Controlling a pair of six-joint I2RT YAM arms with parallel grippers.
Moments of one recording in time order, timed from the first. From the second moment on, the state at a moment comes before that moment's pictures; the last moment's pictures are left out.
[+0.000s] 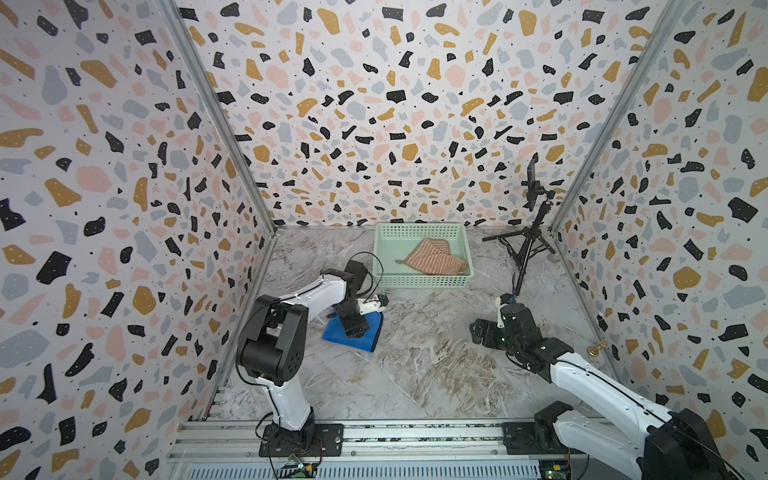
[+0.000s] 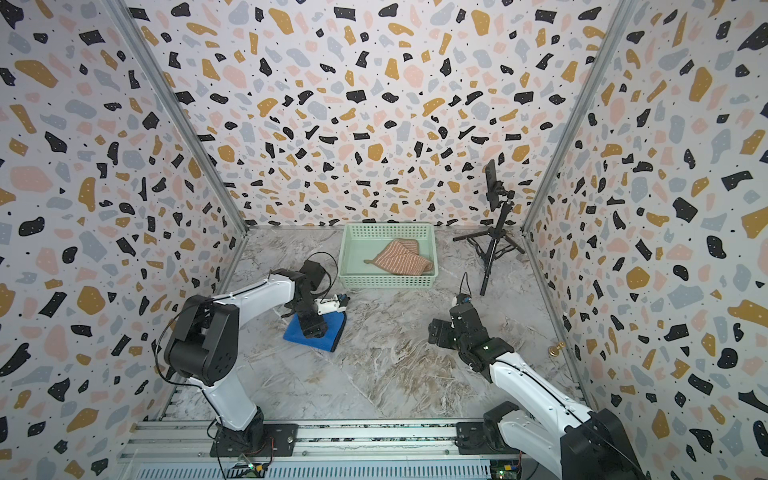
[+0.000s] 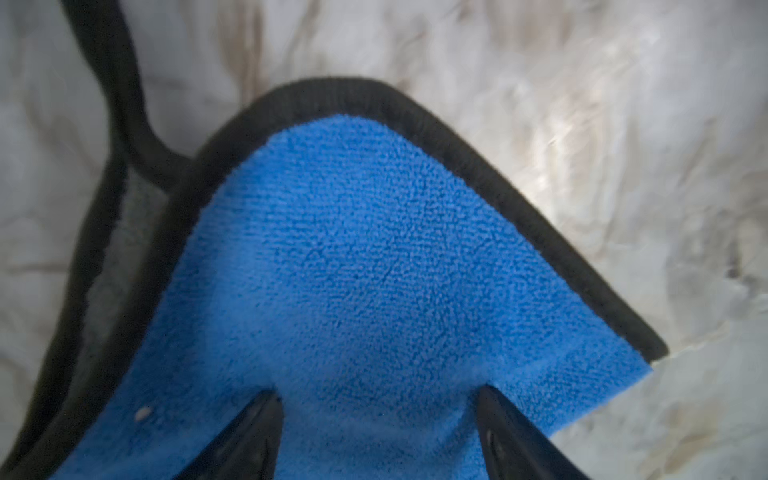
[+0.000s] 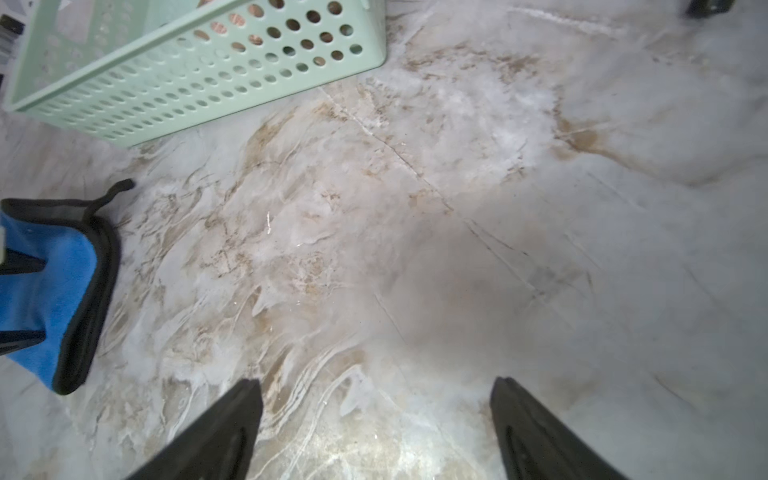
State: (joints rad) left arm -0.29 1.77 1.15 -0.87 0.06 0.84; right arm 0.47 1.01 0.50 -0.30 0.03 0.58
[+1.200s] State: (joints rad) left arm -0.27 1.56 1.10 -0.95 0.14 0.90; right arm 0.43 2.02 1.60 -0.59 0.13 0.52
